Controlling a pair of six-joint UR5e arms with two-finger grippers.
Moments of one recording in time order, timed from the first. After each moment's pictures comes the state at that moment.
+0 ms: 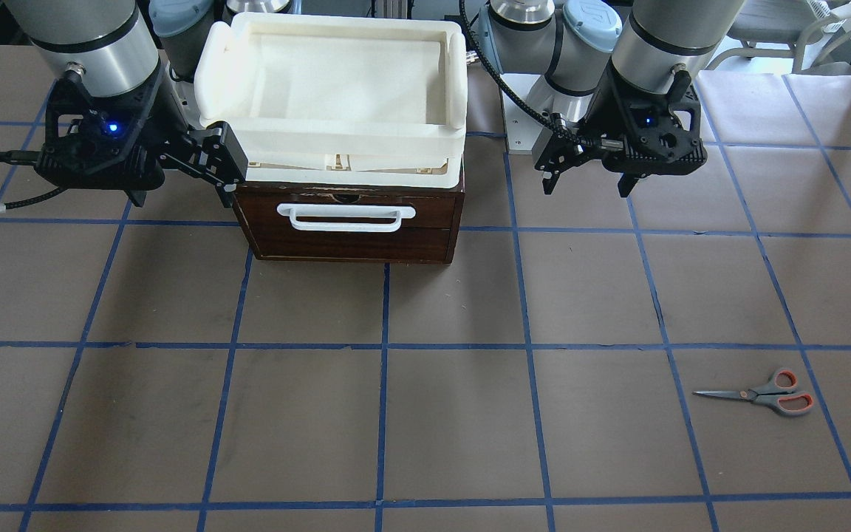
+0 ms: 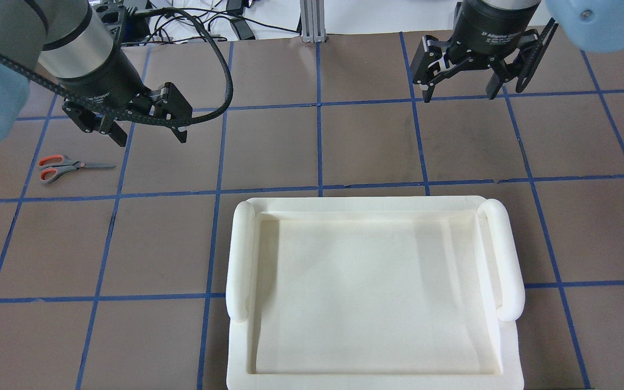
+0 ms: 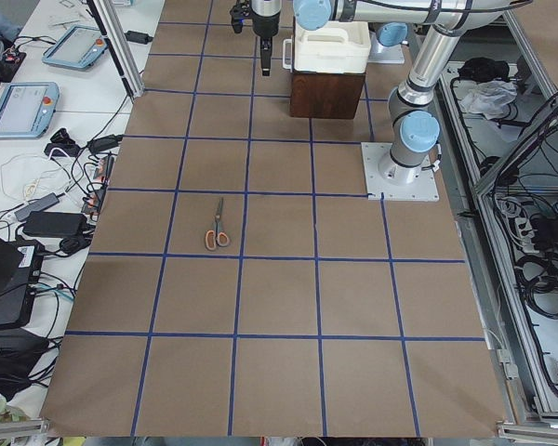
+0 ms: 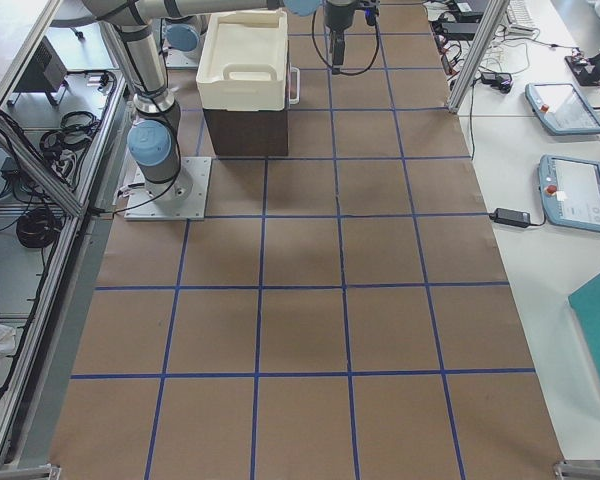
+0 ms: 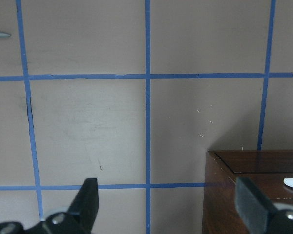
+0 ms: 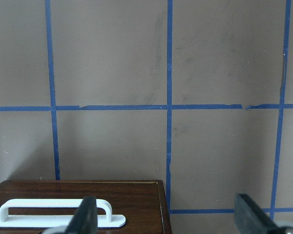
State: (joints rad) left arm -1.57 -1.54 -1.60 -1.55 1.55 -0.01; right arm 1.63 -1.48 1.43 -1.52 -1.57 0.05
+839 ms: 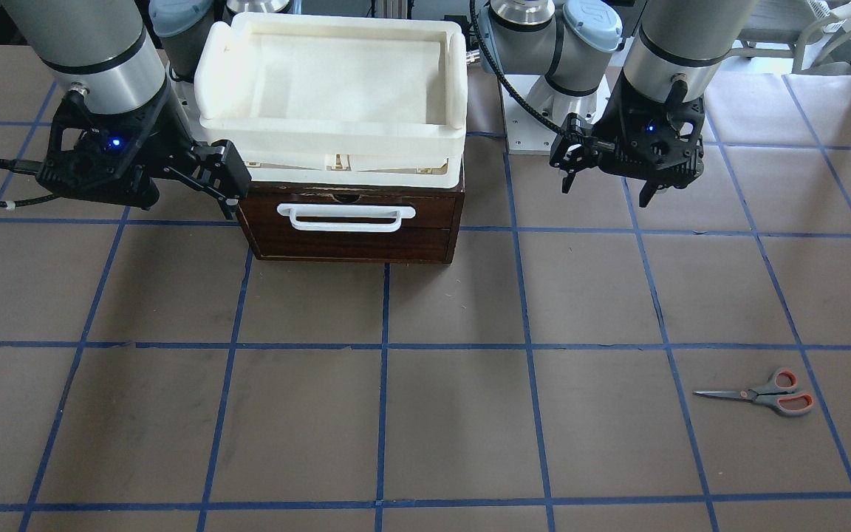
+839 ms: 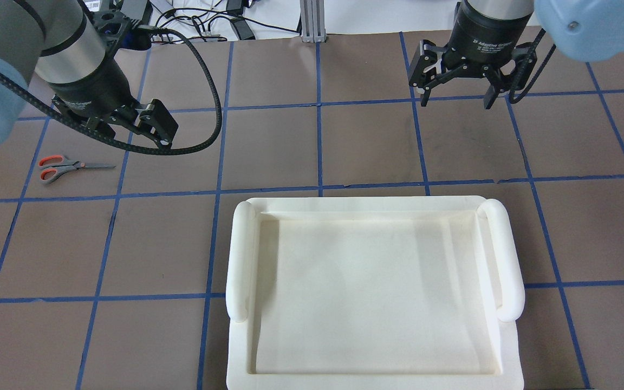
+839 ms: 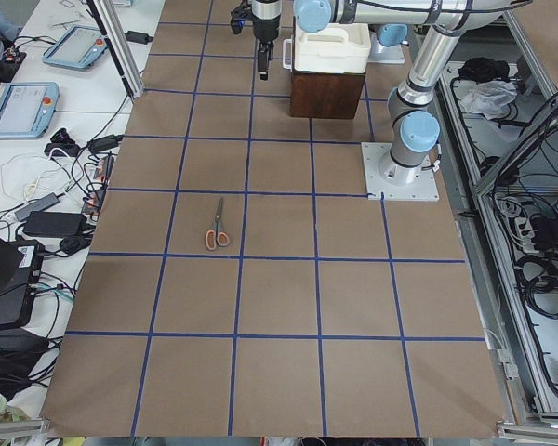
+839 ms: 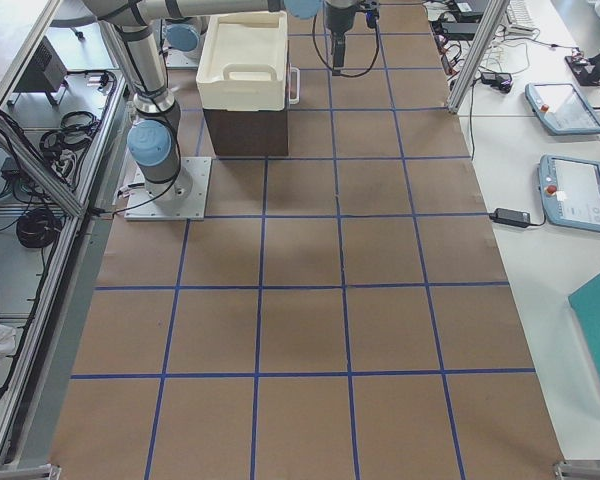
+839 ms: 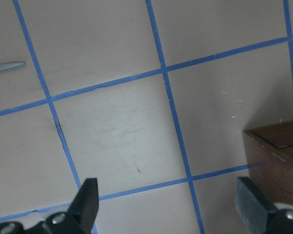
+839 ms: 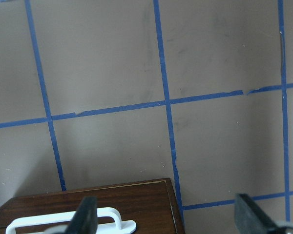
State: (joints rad) left arm -1.54 -1.54 -1.63 -1.54 1.62 0.31; right arm 1.63 -1.47 1.45 -1.53 -1.57 0.23
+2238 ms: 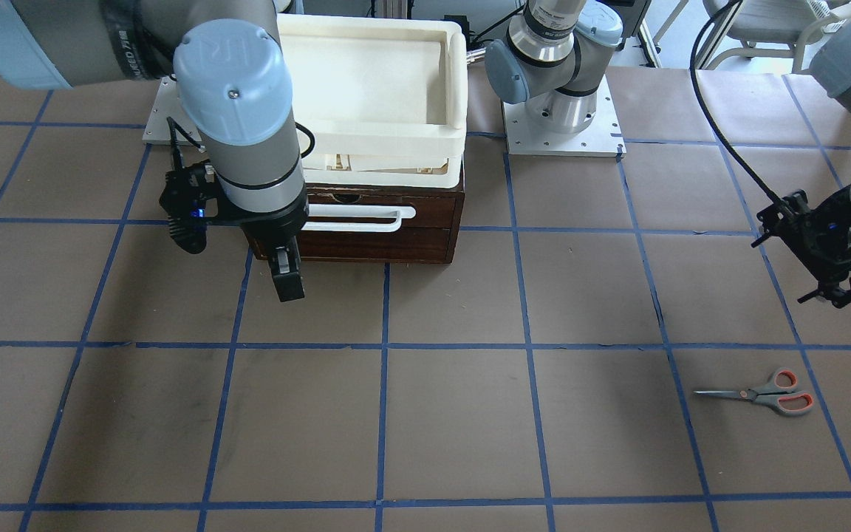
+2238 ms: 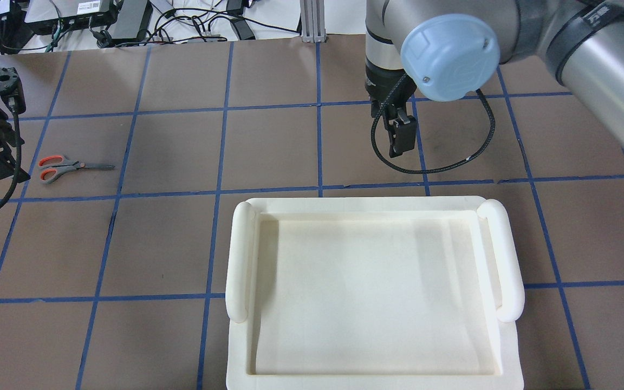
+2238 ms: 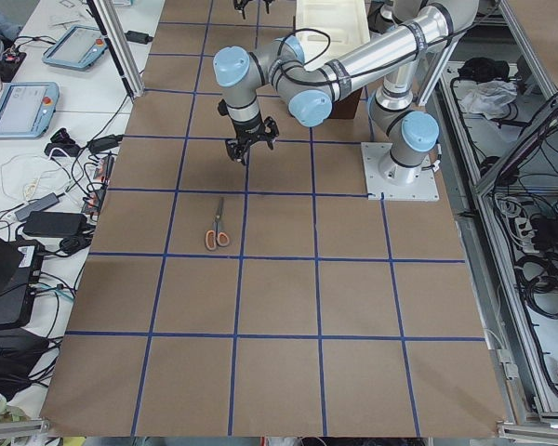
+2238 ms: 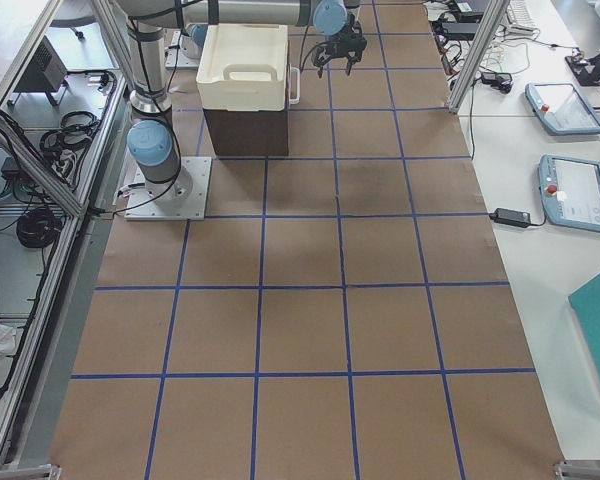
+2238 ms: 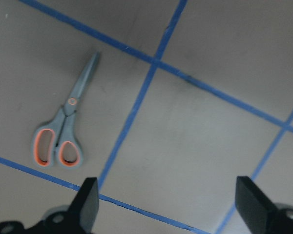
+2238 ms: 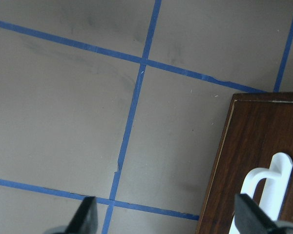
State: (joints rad) left arm -1.05 -1.79 -1.64 -1.32 1.66 1.66; right arm 1.82 -1.29 1.45 -1.63 -1.61 1.60
